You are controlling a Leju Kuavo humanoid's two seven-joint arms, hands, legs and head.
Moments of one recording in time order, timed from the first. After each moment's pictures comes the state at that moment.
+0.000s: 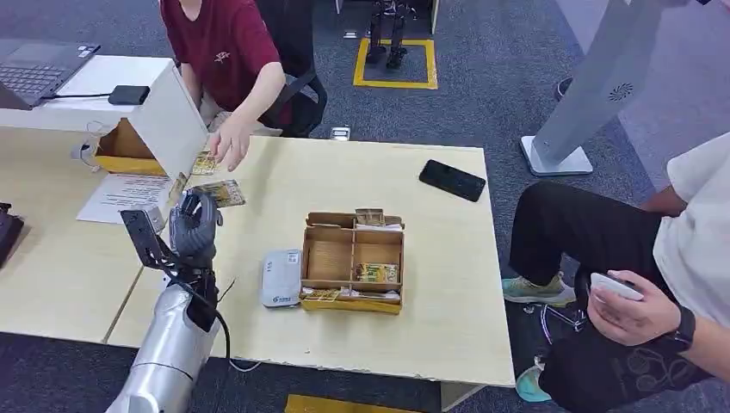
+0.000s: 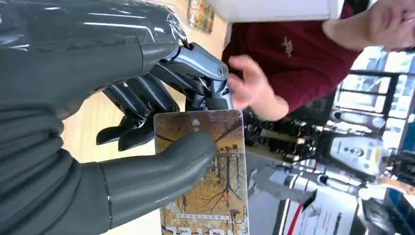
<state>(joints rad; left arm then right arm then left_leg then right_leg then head) -0.42 -0.09 0.07 -1.05 0.05 0.13 -0.51 -0.06 0.11 -0.97 -0.21 1.50 -0.22 -0.01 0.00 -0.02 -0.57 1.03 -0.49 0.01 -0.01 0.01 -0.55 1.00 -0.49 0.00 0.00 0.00</state>
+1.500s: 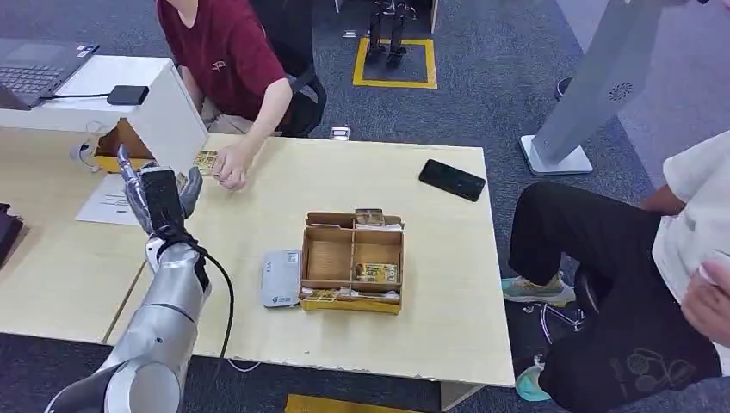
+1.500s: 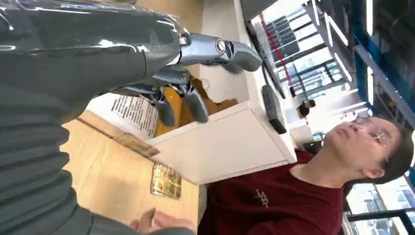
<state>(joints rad) -0.71 -0.11 0.37 -0.69 -0.52 0.65 -0.68 -0.09 0.12 -0.90 -0.21 1.51 -0.21 0.01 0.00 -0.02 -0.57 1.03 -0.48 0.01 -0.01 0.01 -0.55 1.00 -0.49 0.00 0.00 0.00</state>
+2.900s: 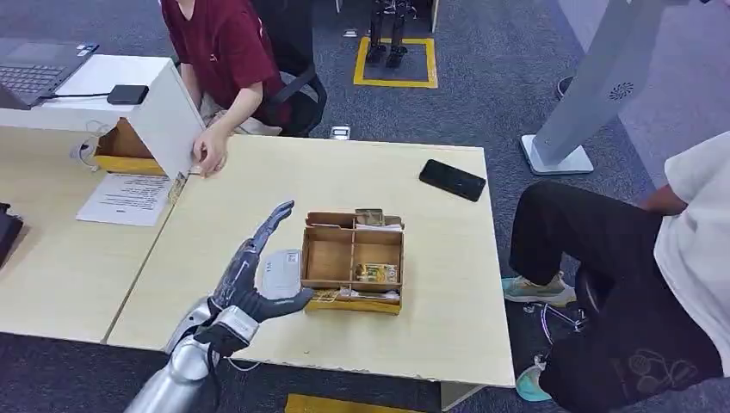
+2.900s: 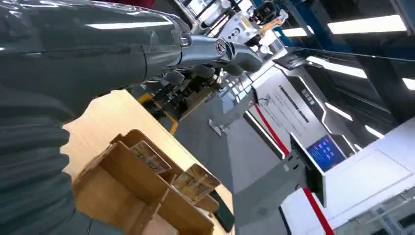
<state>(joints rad) -0.14 0.08 -0.40 -1.54 -0.48 0.11 -0.64 -0.06 0.12 -0.95 -0.21 1.46 -0.23 -0.02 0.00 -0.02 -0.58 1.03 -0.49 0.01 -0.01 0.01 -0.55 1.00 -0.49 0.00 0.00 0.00</state>
